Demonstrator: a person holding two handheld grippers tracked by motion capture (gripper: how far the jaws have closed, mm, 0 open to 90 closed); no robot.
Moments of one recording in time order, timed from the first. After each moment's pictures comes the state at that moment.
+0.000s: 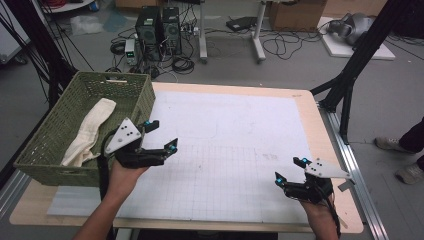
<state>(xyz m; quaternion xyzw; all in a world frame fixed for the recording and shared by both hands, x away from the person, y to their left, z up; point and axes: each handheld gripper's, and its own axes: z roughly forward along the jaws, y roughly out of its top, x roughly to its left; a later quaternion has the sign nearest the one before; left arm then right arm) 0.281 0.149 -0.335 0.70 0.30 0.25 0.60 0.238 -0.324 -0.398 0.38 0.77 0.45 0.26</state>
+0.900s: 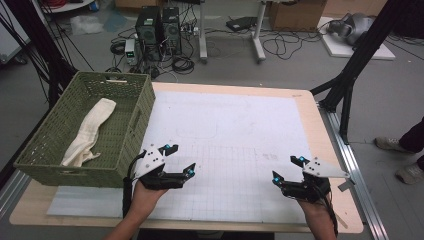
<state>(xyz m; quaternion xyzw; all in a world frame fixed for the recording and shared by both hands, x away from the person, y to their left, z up) 0.264 0.111 -0.403 0.72 0.29 0.22 0.59 0.239 -0.318 -0.396 0.37 0.76 0.46 0.26</state>
